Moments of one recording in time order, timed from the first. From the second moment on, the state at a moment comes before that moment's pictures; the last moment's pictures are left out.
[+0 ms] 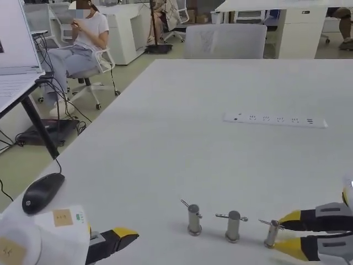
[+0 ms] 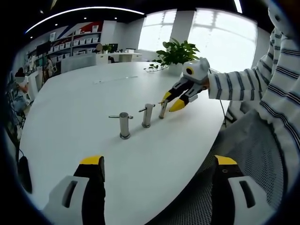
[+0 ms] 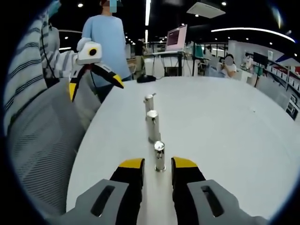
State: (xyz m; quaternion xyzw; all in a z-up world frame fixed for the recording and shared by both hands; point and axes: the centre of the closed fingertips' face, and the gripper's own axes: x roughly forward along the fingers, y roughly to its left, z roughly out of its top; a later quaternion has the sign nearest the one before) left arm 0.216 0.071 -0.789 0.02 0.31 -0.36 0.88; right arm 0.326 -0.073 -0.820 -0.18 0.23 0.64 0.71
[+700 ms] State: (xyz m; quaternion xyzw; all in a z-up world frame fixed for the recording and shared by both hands) left arm 0.224 0.078 -0.789 0.01 0.30 -0.36 0.89; right arm 0.320 -0.037 -0.767 -0.20 0.20 0.60 0.75
